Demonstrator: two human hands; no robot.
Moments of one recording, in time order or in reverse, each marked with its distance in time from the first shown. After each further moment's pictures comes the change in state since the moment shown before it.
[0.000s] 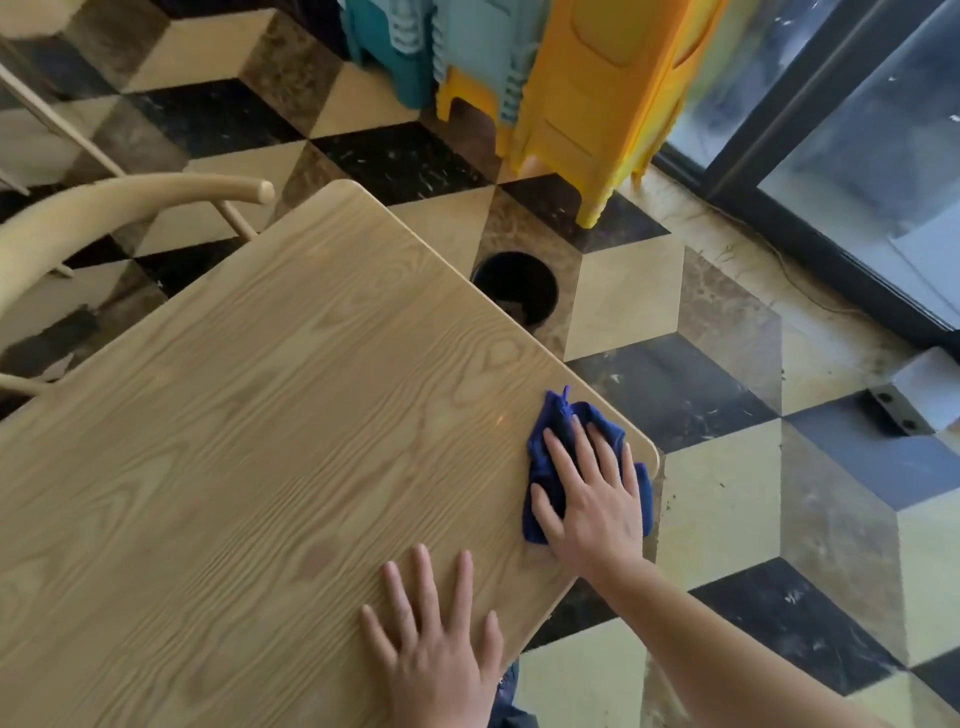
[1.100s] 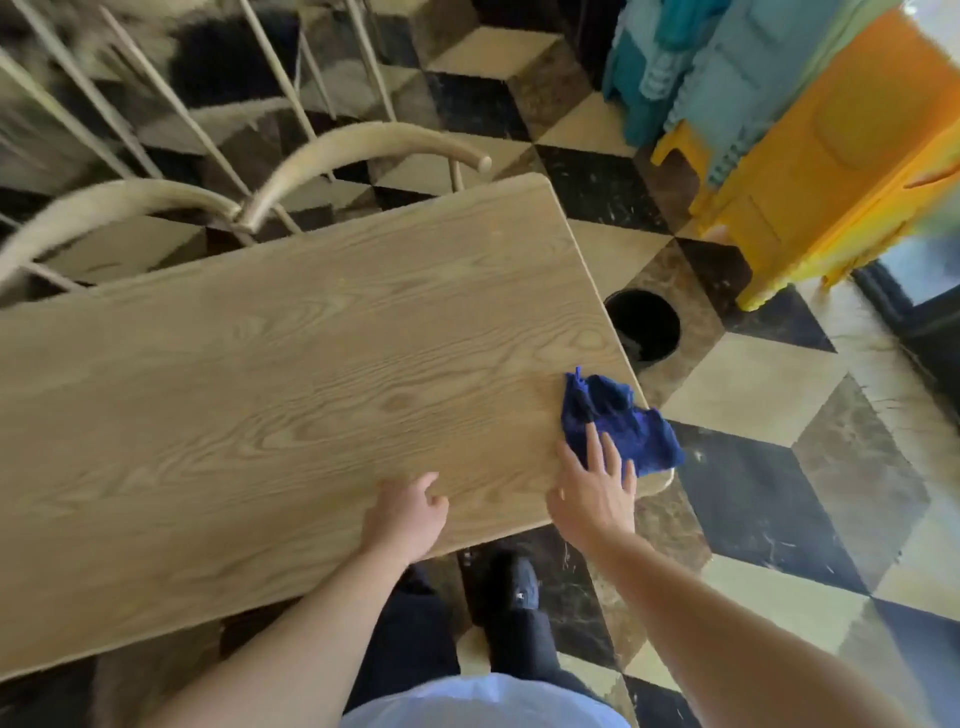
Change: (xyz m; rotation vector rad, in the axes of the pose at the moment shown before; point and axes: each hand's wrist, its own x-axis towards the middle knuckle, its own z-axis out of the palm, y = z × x) left_hand -0.035 0.006 -0.071 -0.495 -0.308 -0.566; right_hand -0.026 0.015 -0.052 -0.037 -0.371 -0.313
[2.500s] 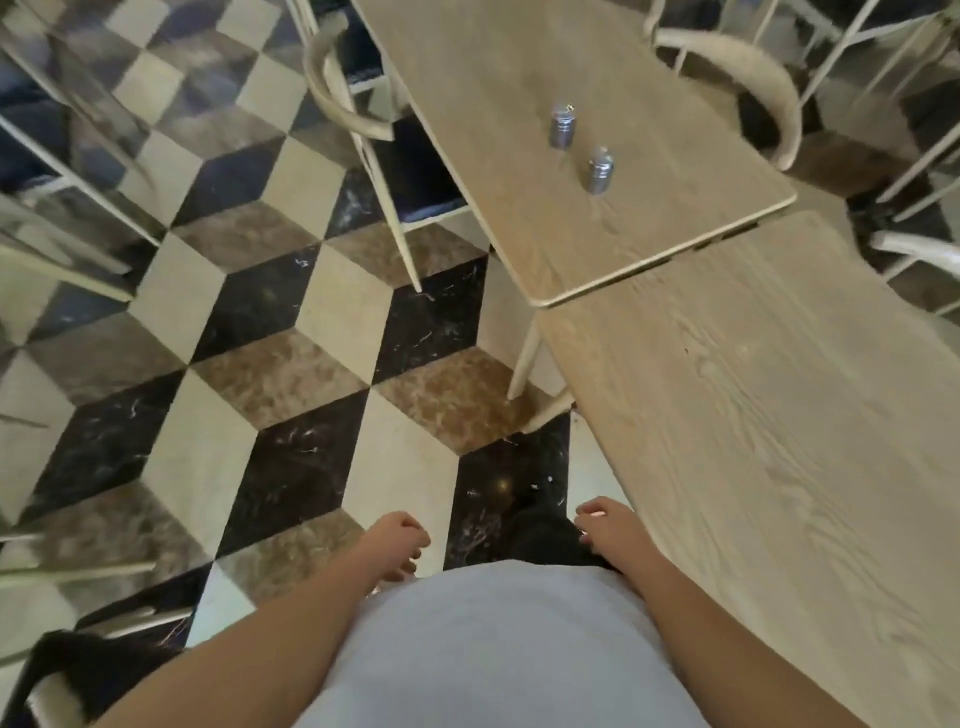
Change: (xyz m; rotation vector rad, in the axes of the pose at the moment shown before) left_hand -0.307 -0.565 0.109 -1.586 0.259 -1.013; right_hand -0.222 -0.553 0.263 -0.249 -0.786 -0.555
